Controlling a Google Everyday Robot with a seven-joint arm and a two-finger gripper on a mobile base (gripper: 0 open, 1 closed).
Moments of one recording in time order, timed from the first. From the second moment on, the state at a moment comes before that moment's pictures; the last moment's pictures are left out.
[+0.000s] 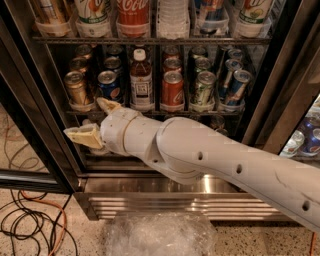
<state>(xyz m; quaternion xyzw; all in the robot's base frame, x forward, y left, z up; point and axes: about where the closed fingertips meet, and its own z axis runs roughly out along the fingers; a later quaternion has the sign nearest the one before) 0.520 0.159 0.882 -0.40 0.65 0.26 0.60</state>
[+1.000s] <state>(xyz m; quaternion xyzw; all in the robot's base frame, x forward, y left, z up) 0.559 0.211 0.850 -0.39 0.66 0.25 0.59</state>
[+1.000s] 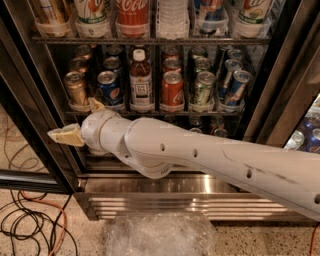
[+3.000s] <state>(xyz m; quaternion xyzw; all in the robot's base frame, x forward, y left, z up) 0.599 0.233 0.844 -0.35 0.67 0.21 0.62</state>
